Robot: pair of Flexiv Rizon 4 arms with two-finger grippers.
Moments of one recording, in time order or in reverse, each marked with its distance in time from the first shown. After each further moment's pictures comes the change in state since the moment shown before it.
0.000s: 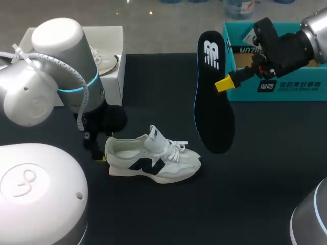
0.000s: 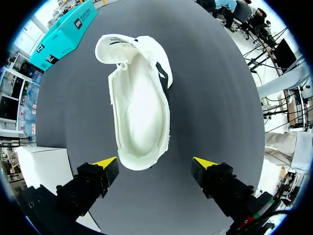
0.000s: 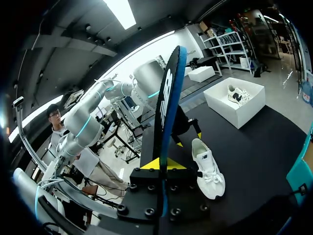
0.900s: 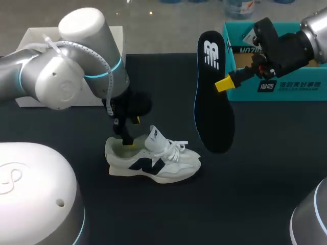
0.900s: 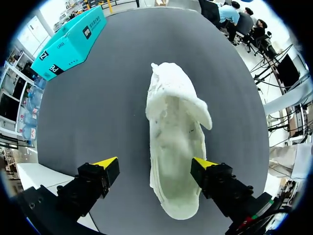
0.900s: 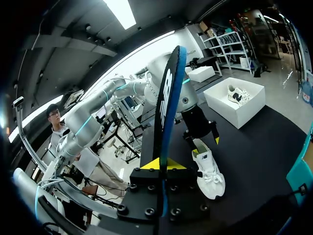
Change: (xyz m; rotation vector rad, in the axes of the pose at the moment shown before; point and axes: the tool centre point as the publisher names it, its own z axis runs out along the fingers) left arm -0.062 -0.074 0.019 0.116 0.011 -0.029; right arm 0.000 0.000 0.000 0.000 0.000 0.000
